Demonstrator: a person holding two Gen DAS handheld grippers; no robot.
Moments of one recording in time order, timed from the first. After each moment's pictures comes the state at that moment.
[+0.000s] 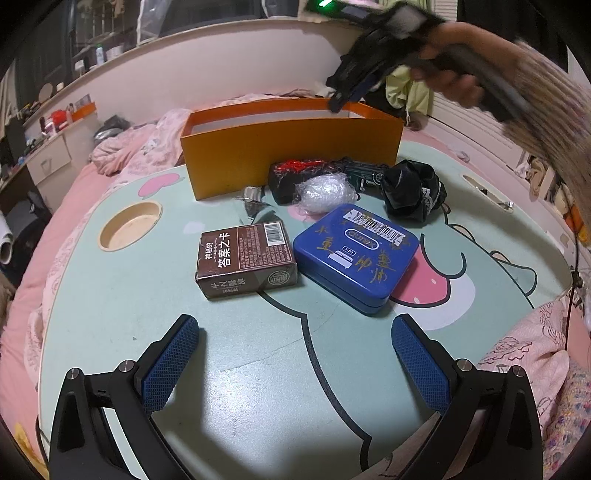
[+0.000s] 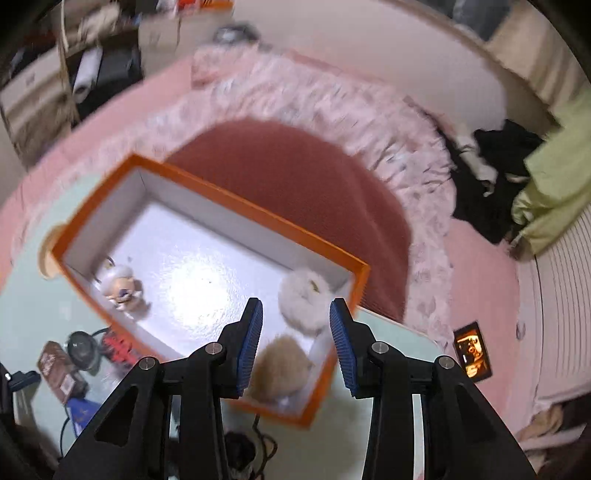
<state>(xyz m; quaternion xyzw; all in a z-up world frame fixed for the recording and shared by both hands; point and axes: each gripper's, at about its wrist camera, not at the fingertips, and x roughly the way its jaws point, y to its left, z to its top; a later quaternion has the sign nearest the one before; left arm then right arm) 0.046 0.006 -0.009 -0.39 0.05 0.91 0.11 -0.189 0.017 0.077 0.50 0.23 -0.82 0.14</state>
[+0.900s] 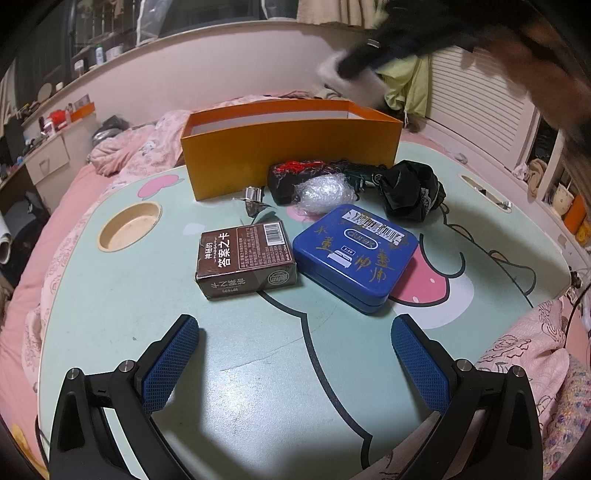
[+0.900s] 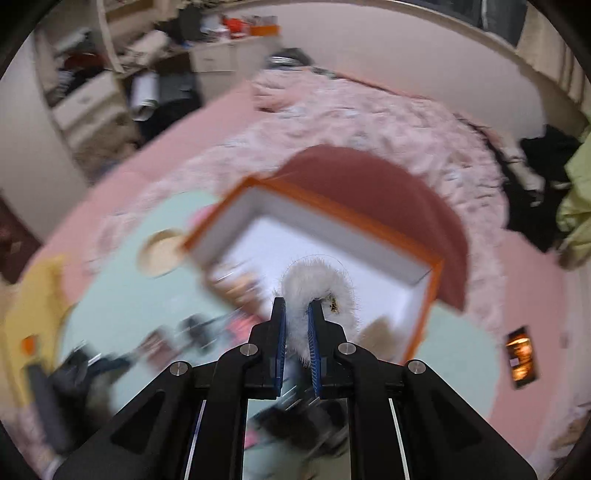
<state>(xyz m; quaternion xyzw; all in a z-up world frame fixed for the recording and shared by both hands) 0.047 0.004 -0.011 -0.39 0.05 0.91 0.12 -0.074 0.022 0.132 0.47 0.12 -0.83 0.29</state>
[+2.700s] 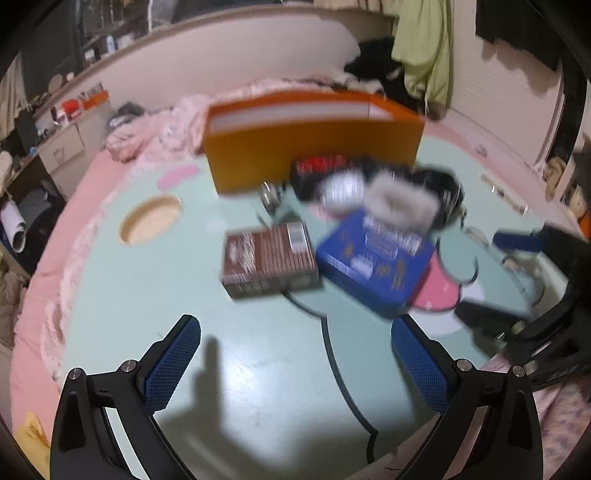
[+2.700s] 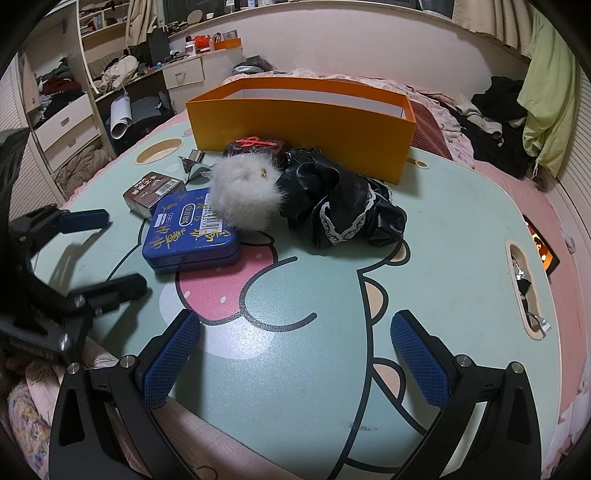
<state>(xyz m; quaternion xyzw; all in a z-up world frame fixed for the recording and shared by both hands) 0.047 -0.006 0.015 -0.41 0.05 0.91 0.08 0.027 0.065 0.003 0.43 0.08 -0.88 0.19</state>
